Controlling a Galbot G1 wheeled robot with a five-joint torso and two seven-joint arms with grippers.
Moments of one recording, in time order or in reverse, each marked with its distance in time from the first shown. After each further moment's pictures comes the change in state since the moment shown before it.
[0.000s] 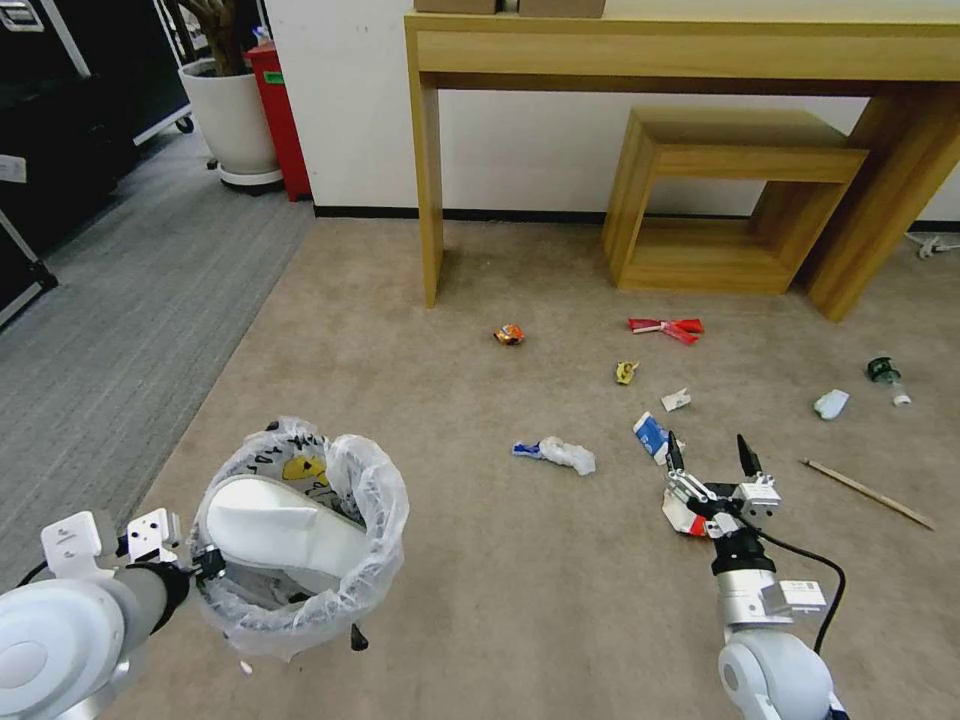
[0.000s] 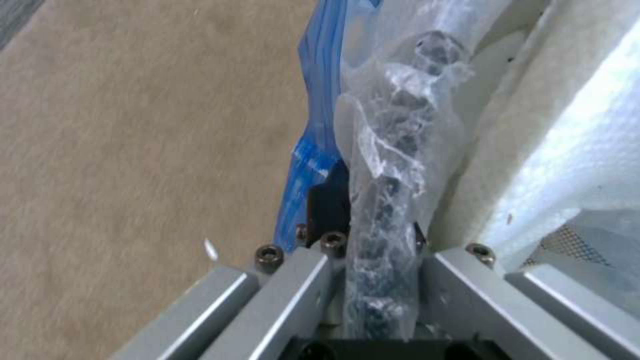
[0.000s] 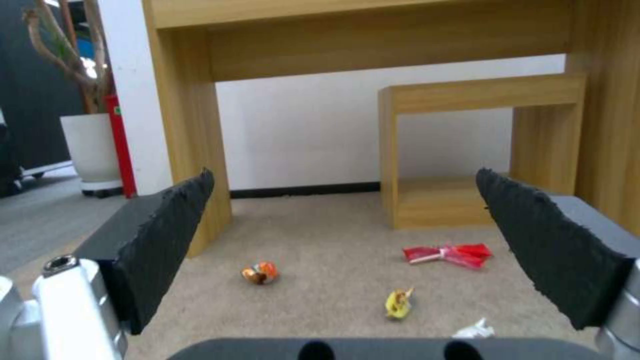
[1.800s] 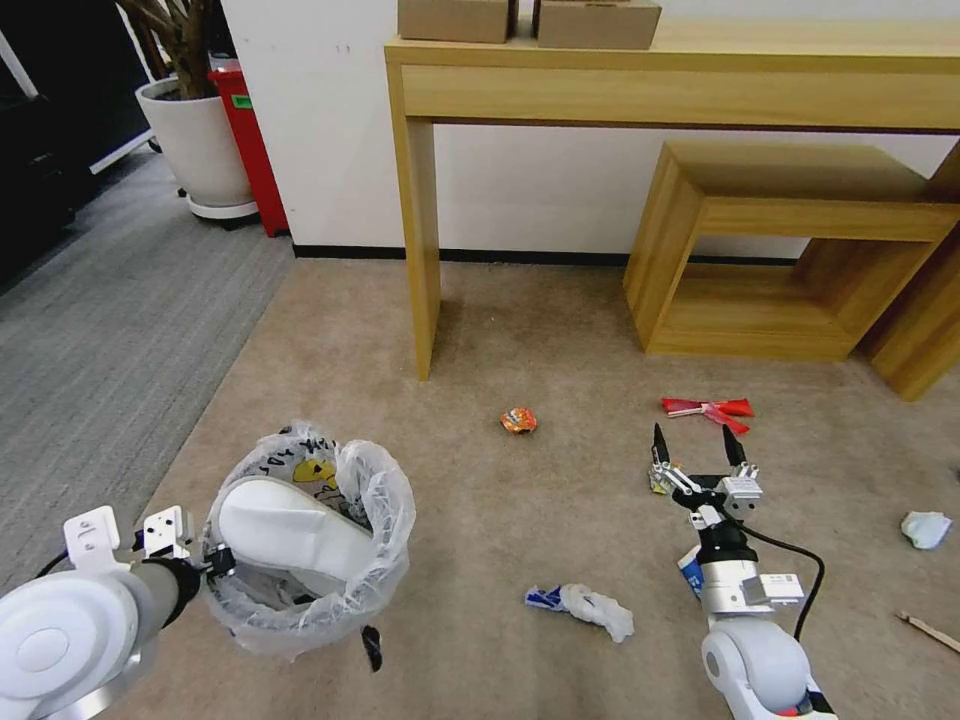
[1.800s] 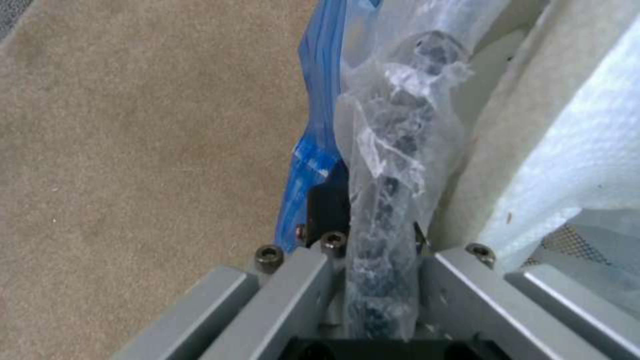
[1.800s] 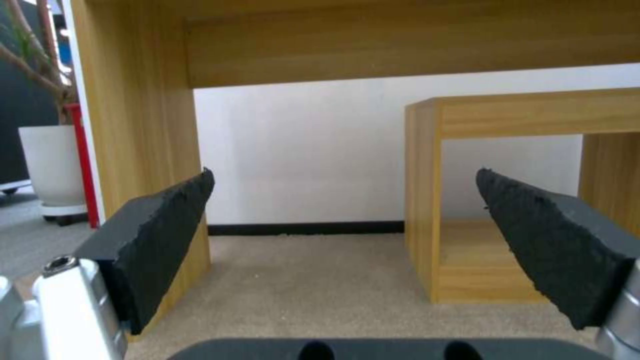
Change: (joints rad) left arm -0.021 0.014 0.063 0.032 0.044 0.009 0.043; right arm 0.048 0.005 -0.029 -0.053 -0.045 0.067 0.004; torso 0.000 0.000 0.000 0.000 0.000
